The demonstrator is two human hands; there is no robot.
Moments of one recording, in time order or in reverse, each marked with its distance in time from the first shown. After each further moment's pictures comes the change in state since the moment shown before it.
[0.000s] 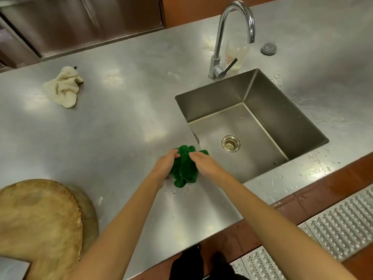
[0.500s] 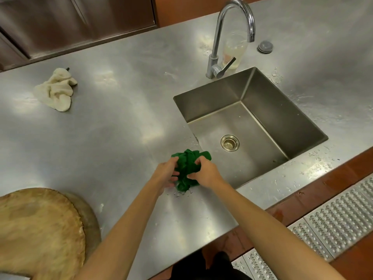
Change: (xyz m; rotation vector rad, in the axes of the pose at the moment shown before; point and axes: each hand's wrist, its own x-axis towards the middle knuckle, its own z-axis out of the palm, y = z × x) left_hand 0.012 -0.012 -0.014 0.008 -0.028 -0.056; right_hand 0.020 0.024 0.020 -0.303 0.171 -0.053
